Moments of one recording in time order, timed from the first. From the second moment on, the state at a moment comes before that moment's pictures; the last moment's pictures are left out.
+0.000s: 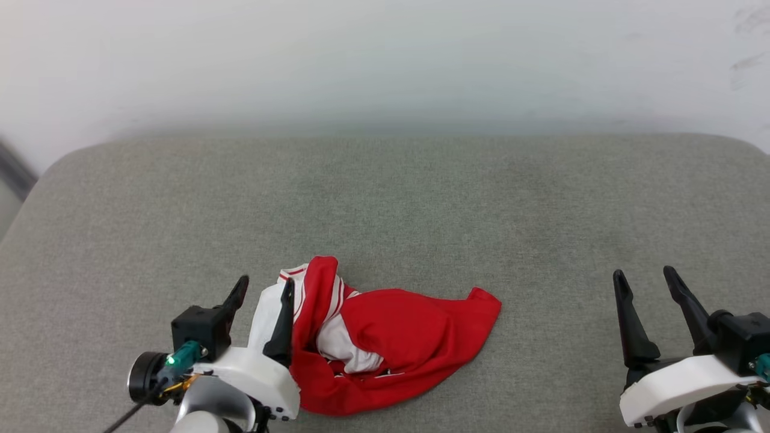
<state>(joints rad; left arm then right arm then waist) -0.13 0.34 -0.42 0.08 -0.50 0.21 -0.07 0.03 -0.05 -0.07 -0.09 0.12 0.13 0.02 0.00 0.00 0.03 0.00</state>
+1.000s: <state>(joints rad) -0.17 0.27 -0.44 0.02 -0.45 0.23 -0.24 -0.17 -0.18 0.04 0.13 0.29 0.13 0.68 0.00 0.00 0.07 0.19</state>
